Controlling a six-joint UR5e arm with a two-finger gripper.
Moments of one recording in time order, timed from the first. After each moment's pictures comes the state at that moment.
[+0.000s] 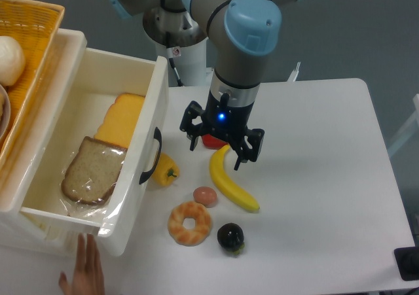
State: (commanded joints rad) arm 2.48 -1.79 -1.49 -1.27 1.33 0.94
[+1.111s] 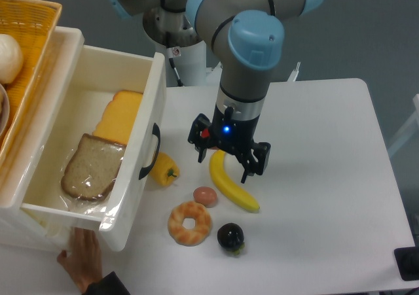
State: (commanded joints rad) arm 2.48 -1.86 -1.51 -1.17 1.33 0.93
